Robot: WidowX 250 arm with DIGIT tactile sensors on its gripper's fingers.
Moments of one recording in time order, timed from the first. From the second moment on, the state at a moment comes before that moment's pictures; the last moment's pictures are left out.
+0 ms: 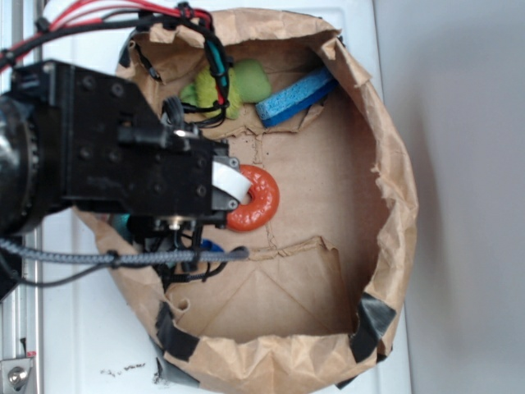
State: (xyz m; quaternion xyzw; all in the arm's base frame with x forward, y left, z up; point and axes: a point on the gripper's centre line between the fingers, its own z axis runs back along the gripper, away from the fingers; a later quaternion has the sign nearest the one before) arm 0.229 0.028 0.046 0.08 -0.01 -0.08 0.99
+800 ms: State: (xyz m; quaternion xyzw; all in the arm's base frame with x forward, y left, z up) arm 0.228 0.030 0.035 0.12 -0.01 -0.04 0.99
